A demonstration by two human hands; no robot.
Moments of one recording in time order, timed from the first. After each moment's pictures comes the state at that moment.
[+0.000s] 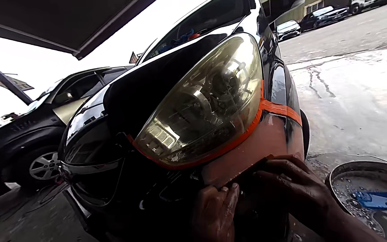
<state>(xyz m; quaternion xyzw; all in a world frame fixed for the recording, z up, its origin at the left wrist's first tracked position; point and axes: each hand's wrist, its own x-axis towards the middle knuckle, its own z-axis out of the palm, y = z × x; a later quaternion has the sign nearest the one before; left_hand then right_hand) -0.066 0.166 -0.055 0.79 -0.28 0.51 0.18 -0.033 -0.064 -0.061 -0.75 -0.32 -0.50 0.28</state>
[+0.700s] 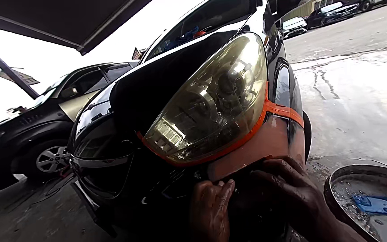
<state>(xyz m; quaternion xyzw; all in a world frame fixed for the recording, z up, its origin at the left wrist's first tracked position) -0.075 0.176 -0.048 0.80 -0.25 0.51 0.22 -0.048 -0.047 -0.062 -0.77 -0.31 -0.48 0.29</state>
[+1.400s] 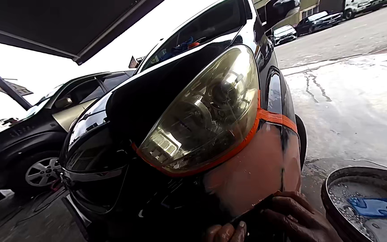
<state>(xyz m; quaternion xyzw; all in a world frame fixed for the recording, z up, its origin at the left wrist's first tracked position) -0.093 0.163 -0.091 0.82 -0.23 0.48 0.22 -0.062 -0.068 -0.088 -0.78 -0.34 -0.43 0.29</state>
